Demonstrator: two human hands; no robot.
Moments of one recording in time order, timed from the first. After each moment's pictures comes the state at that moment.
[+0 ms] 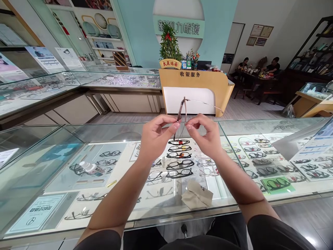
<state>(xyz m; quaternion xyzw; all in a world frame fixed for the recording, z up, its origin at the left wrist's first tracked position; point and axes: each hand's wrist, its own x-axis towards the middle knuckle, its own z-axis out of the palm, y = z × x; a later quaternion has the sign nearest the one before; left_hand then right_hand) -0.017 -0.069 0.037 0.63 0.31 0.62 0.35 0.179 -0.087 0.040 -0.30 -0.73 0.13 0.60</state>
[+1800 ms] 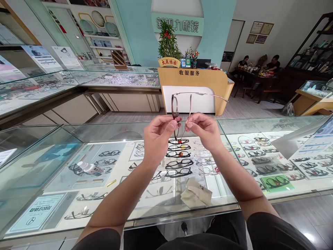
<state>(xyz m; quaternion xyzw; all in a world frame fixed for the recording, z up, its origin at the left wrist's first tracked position) 0.005 -0.068 0.021 0.53 0.25 0.69 0.42 0.181 -0.069 0.034 -0.25 -0.61 0.42 0.62</state>
